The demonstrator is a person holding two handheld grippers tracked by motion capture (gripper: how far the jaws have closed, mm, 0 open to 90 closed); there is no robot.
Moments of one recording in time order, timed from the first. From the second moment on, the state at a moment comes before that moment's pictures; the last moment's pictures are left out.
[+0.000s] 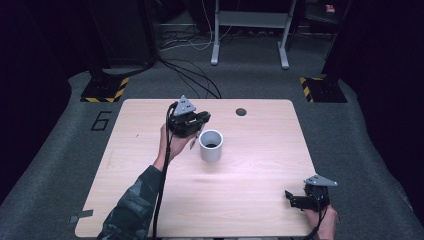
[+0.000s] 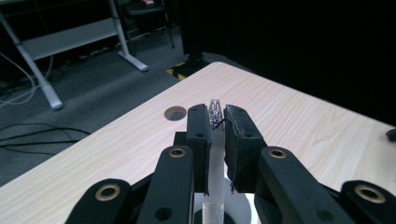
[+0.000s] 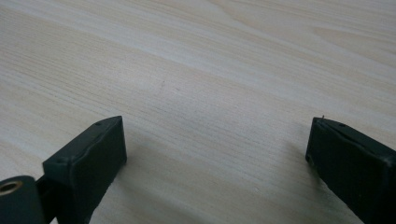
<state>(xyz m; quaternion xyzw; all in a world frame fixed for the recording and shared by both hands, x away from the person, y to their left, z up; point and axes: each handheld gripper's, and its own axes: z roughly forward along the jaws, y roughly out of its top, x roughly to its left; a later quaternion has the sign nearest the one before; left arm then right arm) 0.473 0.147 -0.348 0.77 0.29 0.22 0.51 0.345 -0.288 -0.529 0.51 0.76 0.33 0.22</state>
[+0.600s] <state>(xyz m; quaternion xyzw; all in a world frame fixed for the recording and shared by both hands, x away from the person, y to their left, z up) 0.496 0.128 -0.343 0.77 0.29 0.22 0.52 0.345 -0.288 -0.529 0.51 0.76 0.33 0.22</state>
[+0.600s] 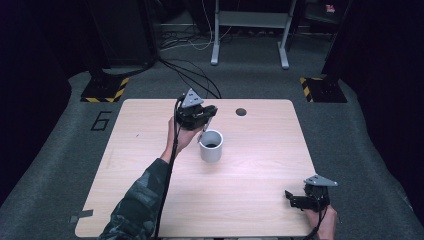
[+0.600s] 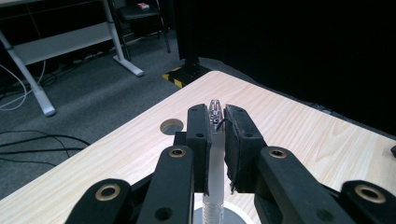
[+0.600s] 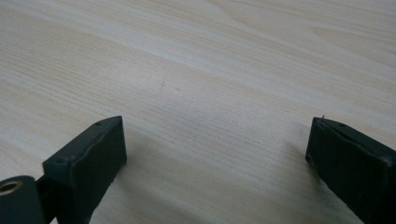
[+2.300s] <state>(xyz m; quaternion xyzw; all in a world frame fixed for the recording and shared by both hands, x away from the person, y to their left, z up) 0.521 0.112 -0.414 0.78 0.33 0.19 0.49 0.345 -0.288 -0.529 0.51 0.76 0.33 0.22</state>
